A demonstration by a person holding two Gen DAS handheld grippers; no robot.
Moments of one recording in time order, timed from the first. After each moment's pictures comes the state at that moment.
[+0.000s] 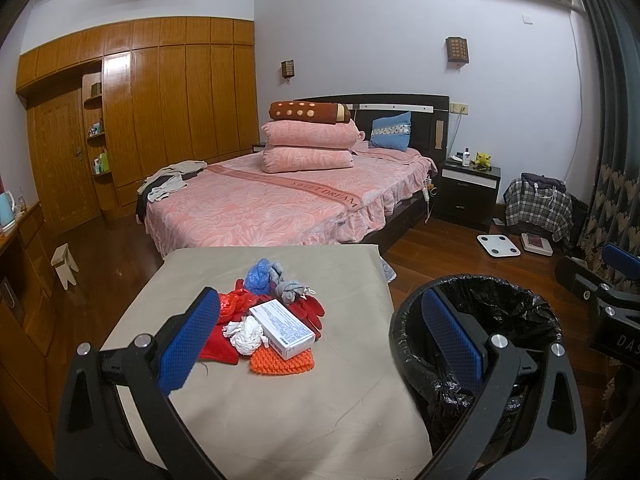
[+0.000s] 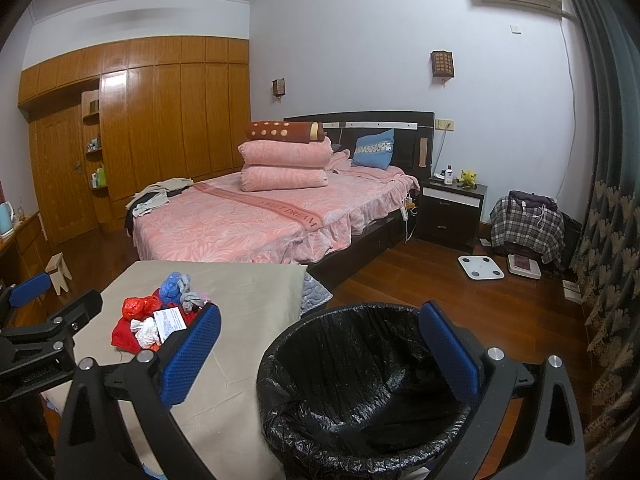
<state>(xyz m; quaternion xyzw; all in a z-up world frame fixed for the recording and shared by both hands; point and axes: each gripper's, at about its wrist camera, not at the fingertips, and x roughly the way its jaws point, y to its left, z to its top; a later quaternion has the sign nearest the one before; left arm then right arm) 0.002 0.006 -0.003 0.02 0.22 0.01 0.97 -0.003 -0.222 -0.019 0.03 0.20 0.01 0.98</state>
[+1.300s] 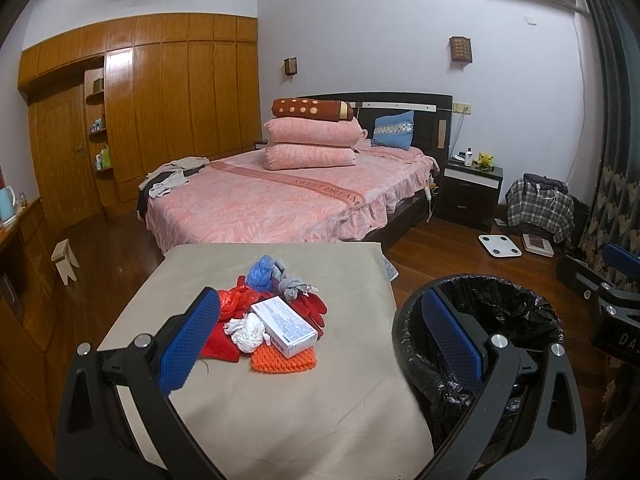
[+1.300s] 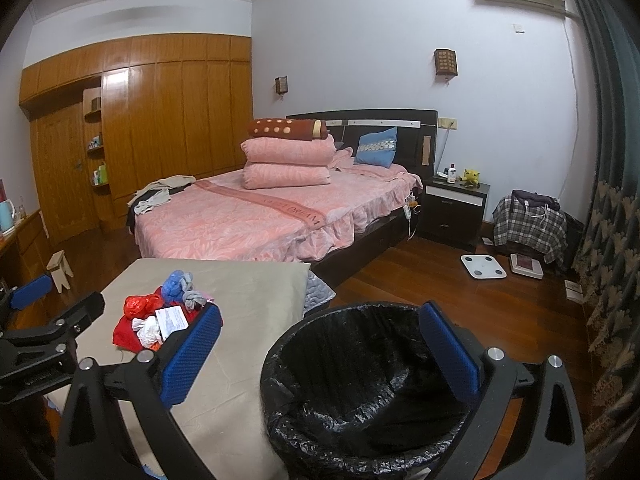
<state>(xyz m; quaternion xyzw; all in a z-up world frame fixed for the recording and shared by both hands) 0.003 0.012 -0.006 0.02 0.22 0.01 0.97 0.005 -0.210 -0.035 0.03 0.21 0.02 0.98</state>
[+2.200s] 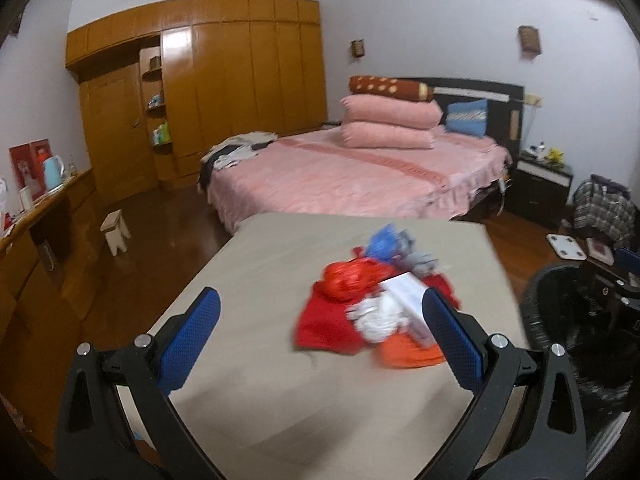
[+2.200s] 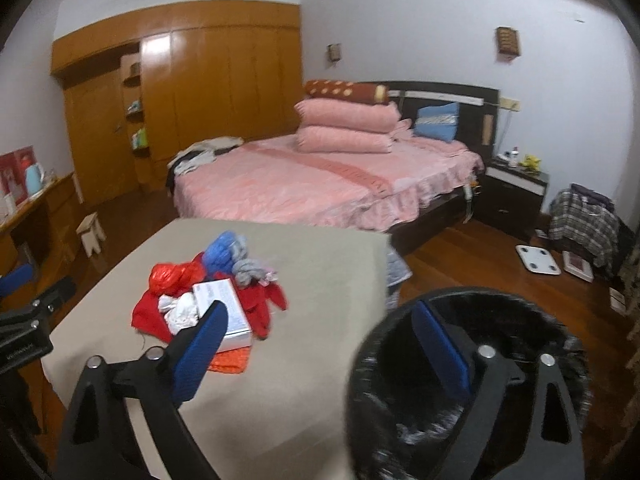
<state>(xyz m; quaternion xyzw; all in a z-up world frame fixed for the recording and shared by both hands) 0.037 0.146 -0.064 0.01 0.25 0.13 0.96 0.094 -0.105 -0.093 0.00 0.26 0.11 0.96</state>
